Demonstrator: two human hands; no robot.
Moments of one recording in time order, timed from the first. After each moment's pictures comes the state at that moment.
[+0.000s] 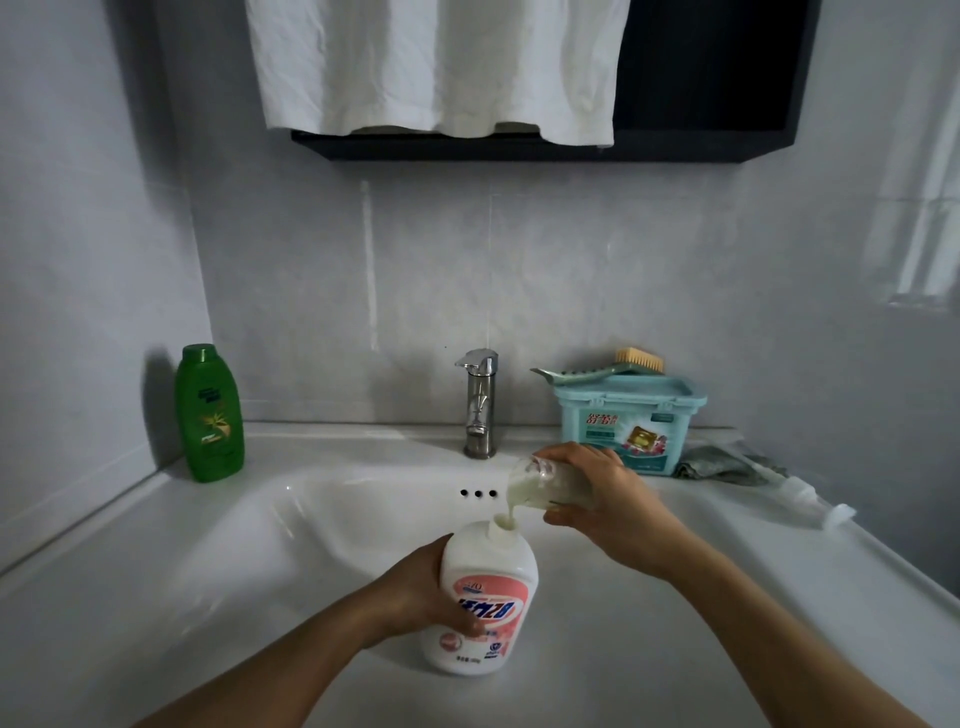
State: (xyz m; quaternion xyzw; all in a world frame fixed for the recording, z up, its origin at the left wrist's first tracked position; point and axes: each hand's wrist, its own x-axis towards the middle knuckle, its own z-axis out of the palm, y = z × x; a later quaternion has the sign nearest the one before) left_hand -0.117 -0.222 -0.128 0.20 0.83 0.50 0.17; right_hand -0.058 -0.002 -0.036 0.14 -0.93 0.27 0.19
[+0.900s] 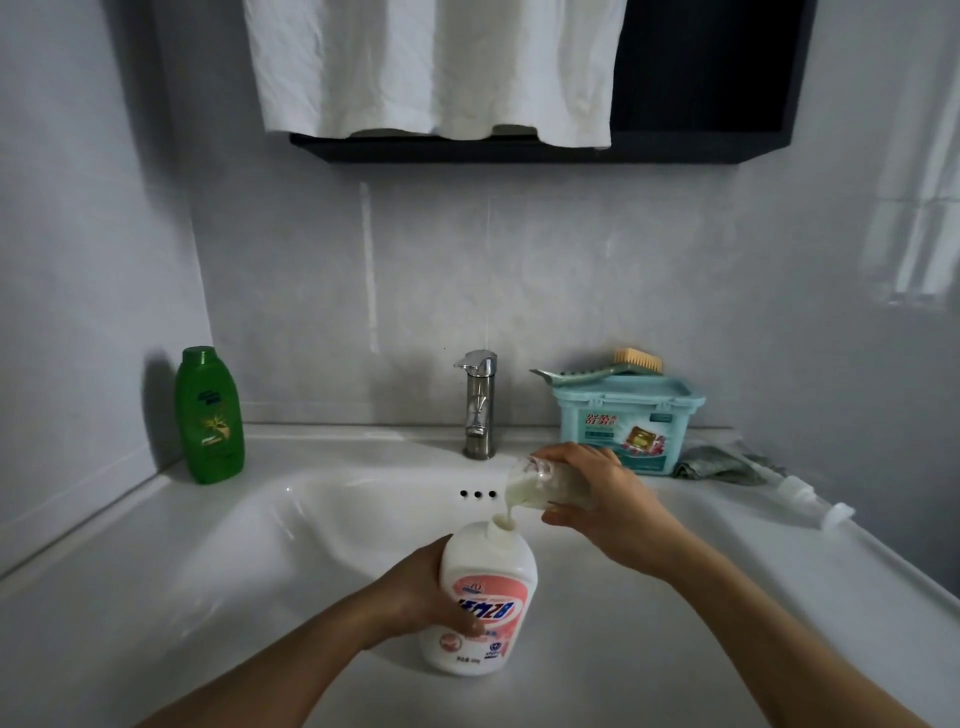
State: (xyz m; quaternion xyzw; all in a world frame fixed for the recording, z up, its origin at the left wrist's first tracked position) left_hand -0.117 -0.221 -0.129 0.20 0.82 0.50 0.17; right_hand -0.056 -0.003 -0.035 0.14 -0.93 0.27 0.19
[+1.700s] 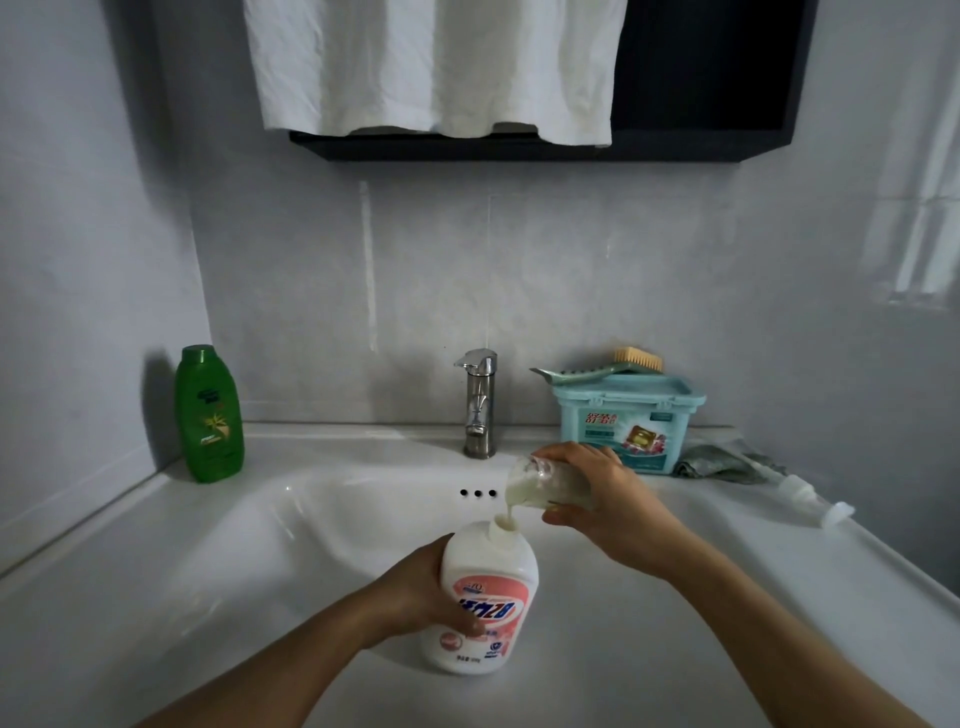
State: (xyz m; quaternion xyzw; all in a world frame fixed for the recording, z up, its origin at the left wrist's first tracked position) left_hand -0.119 -0.222 -0.131 0.21 0.83 0.50 0.17; right_hand -0.057 -0.003 -0.036 0.15 -0.93 0.27 0.19
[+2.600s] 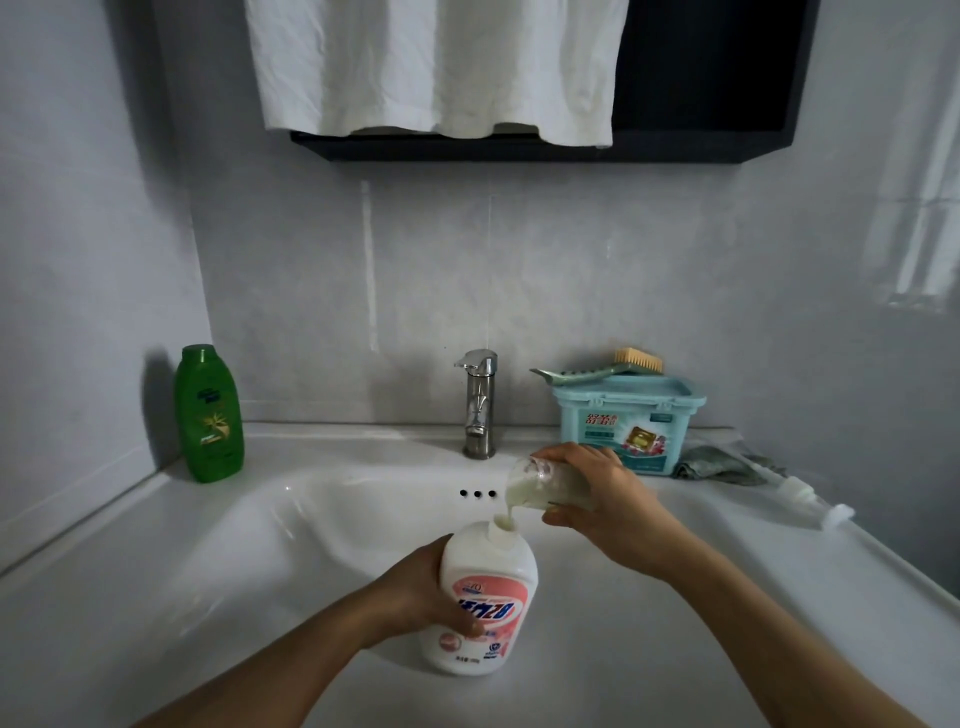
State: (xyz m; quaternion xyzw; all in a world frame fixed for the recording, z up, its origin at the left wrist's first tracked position) left_hand -0.117 -0.221 -0.128 0.21 0.82 0.50 0.17; right_hand -0.055 -0.003 -0.034 0.15 -0.93 0.26 0.19
